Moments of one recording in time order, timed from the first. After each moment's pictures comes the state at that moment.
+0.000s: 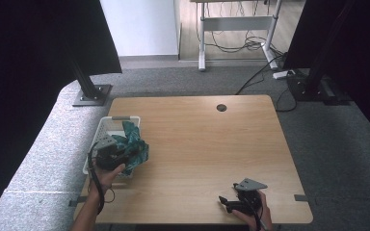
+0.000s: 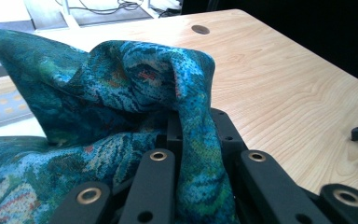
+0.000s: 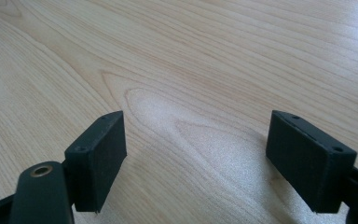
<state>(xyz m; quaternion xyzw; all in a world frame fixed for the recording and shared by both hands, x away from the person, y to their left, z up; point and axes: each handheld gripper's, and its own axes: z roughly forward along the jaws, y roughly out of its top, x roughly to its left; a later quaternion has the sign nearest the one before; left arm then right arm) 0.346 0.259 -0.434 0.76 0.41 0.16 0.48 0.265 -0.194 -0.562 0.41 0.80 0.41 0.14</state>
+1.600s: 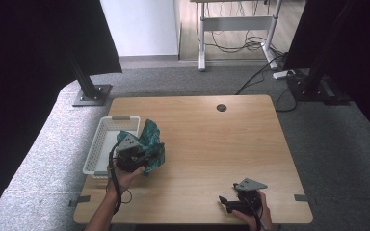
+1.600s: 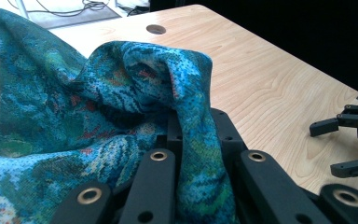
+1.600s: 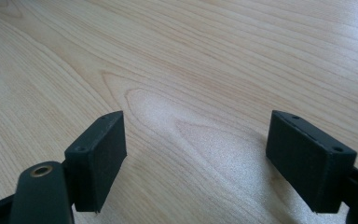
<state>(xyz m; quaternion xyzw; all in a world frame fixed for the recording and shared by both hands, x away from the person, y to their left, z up) 0.344 0.199 -0.434 0.78 0.37 0.14 0.49 0.265 -0.194 -0.562 0.41 0.80 0.41 0.14</state>
